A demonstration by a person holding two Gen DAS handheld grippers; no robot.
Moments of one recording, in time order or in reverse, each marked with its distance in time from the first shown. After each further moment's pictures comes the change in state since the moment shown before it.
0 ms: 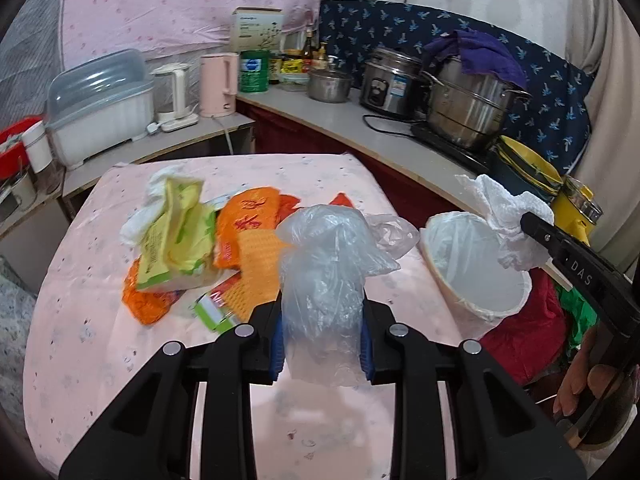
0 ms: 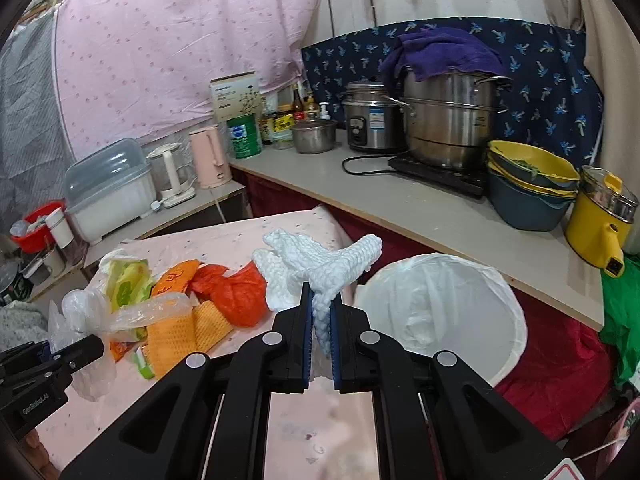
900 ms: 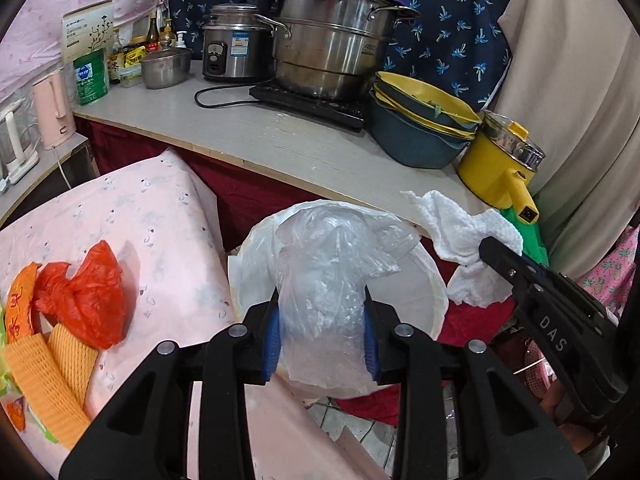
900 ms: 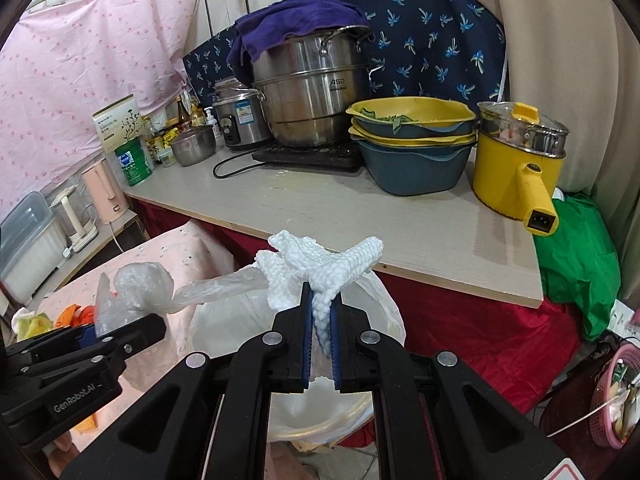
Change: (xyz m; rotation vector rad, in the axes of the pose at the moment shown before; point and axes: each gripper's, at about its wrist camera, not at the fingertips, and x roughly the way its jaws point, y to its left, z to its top) left arm 0.146 -0.193 0.047 0.231 0.129 -0.303; right arm 0.042 -0.161 -0.001 0.219 0.031 -0.223
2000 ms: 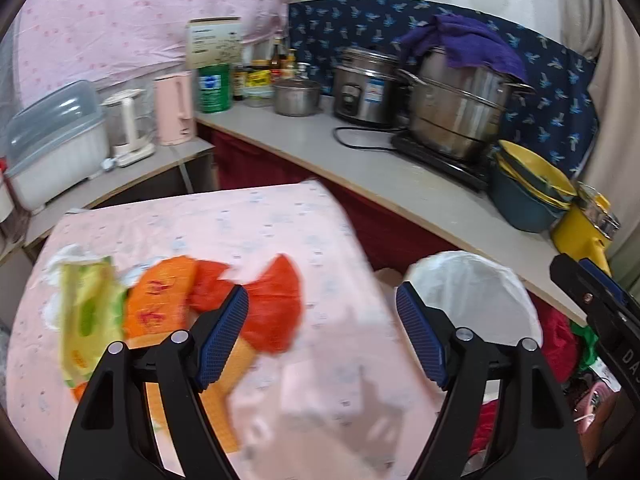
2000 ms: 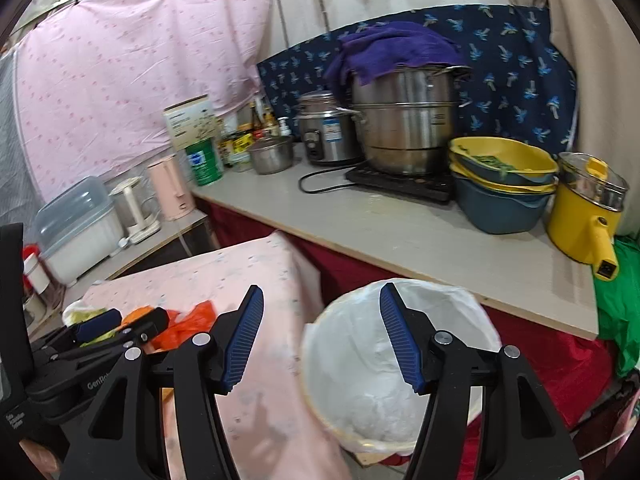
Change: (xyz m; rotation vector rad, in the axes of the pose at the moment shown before) left arm -0.087 0.119 -0.018 -0.182 -0.150 0.332; right arm -0.033 0.112 0.007 -0.123 -0.056 0.186
